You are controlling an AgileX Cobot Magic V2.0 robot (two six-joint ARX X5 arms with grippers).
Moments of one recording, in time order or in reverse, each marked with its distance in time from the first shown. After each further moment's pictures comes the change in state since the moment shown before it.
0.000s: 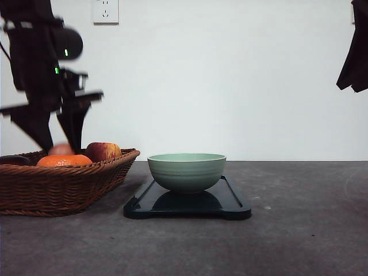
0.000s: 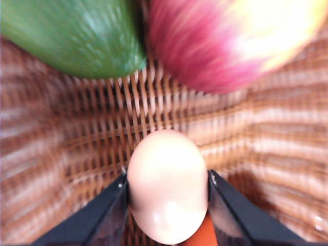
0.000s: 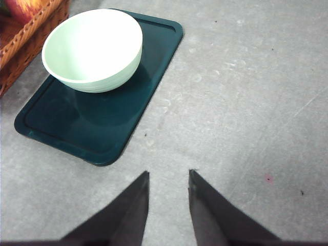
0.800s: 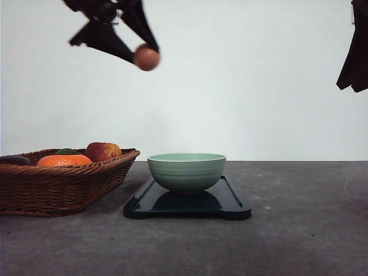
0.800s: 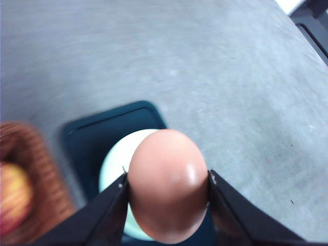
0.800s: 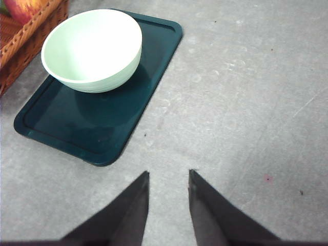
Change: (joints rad) left_arx -0.221 -0.225 0.006 0.335 0.236 -0.079; right_arx 0.000 0.000 0.000 0.000 0.003 0.000
